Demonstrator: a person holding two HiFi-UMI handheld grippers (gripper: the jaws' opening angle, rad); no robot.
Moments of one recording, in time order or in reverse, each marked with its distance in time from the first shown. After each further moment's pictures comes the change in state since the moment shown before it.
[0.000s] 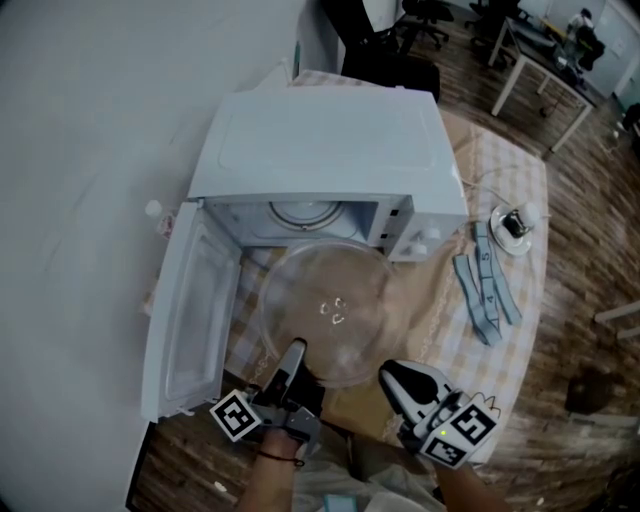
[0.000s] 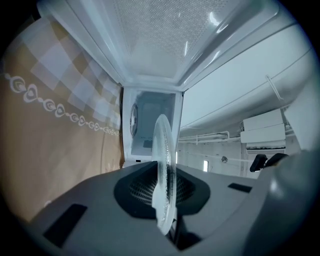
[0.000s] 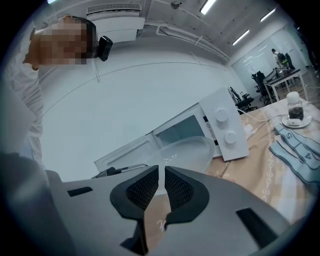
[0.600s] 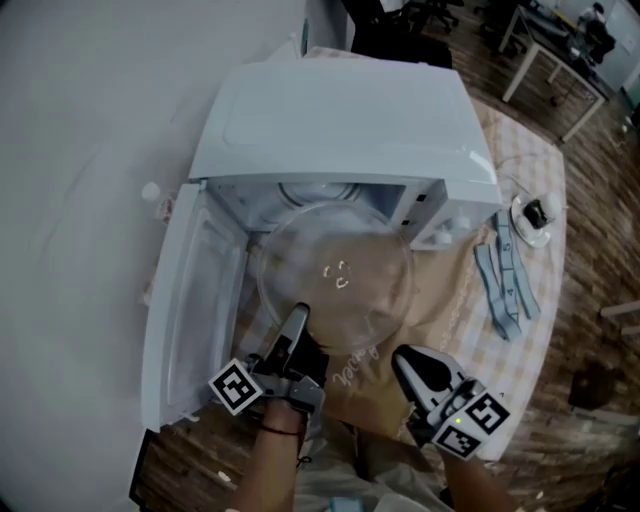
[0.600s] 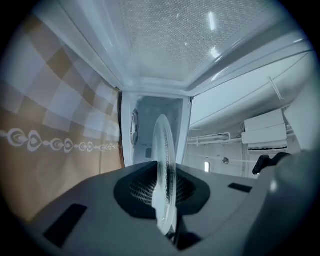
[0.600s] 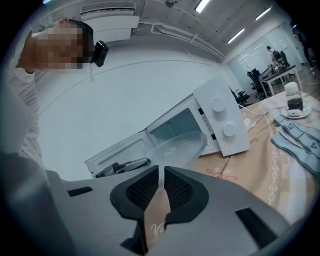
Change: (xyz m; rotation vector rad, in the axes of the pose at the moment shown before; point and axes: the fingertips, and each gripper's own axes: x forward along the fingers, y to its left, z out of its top) left arm 0.031 0.021 0.045 0.031 -0.013 -0.003; right arm 0.027 -0.020 -0.011 0.038 0.000 -0.034
